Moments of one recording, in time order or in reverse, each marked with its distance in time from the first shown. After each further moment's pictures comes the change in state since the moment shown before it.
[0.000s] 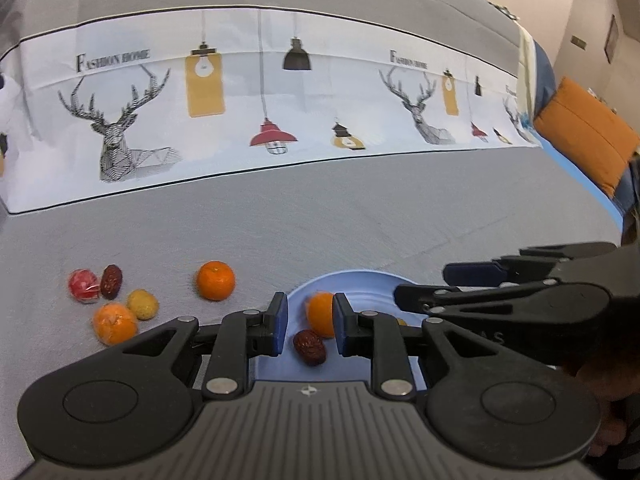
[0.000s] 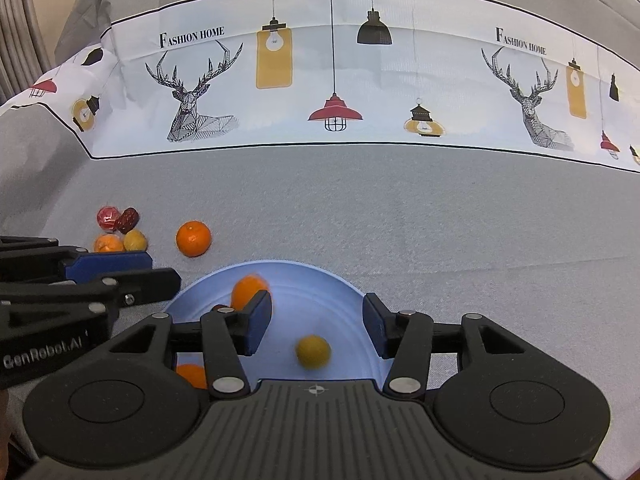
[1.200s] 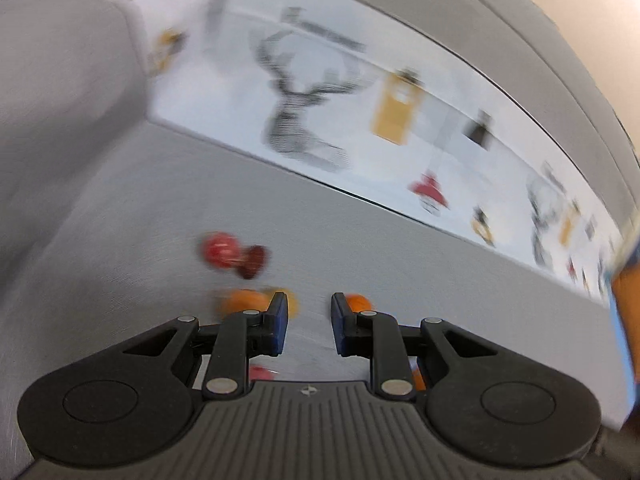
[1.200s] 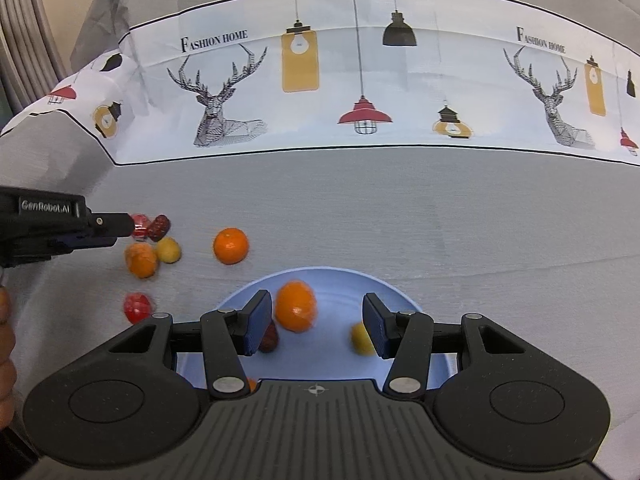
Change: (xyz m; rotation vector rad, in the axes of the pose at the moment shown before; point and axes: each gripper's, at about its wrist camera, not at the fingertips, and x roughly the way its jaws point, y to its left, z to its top) left arm -0.019 0.122 0.005 -0.576 -0.022 0.193; right arm 0.002 0.021 0.005 0.017 0.001 0.071
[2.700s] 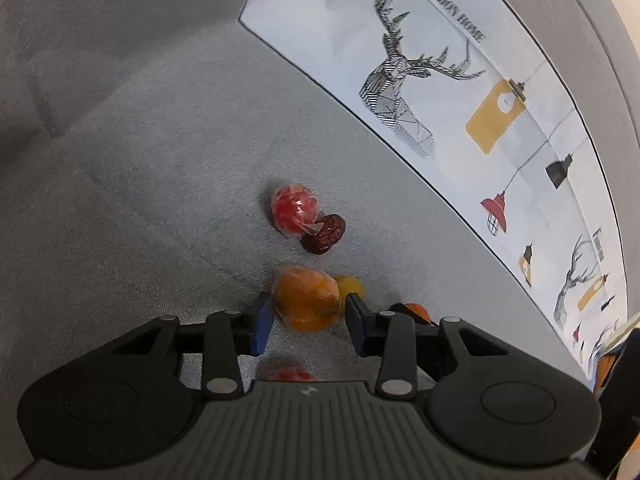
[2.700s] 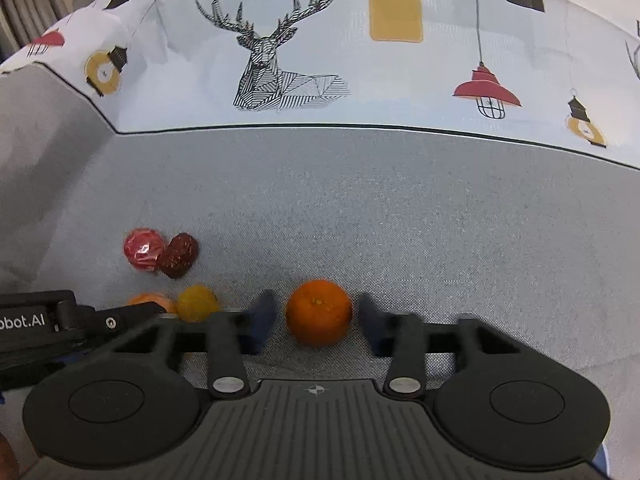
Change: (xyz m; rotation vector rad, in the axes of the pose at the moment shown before) left arm 0.050 0.042 0.004 -0.261 0.140 0.034; right arm 0.142 0.080 0.052 -0.072 0.145 0.063
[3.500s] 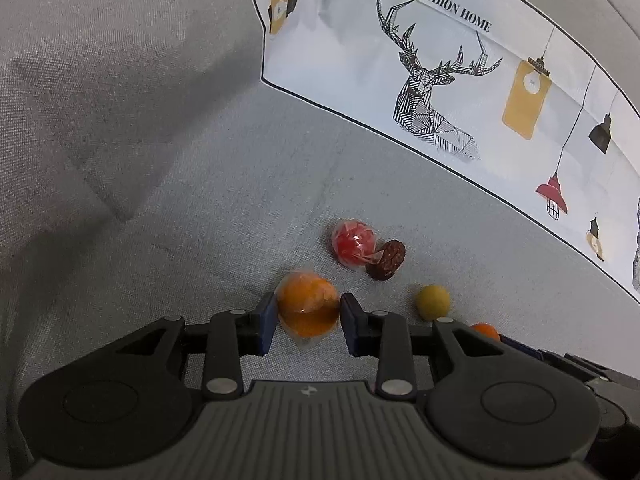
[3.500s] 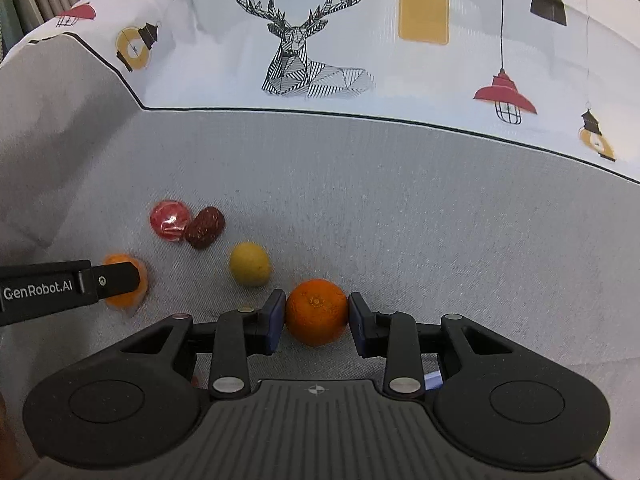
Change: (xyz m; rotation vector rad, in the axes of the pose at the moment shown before) left arm -0.016 -0.010 0.002 0.188 -0.093 0.261; right arm -0.008 0.012 -0.010 -0.064 0.032 0.021
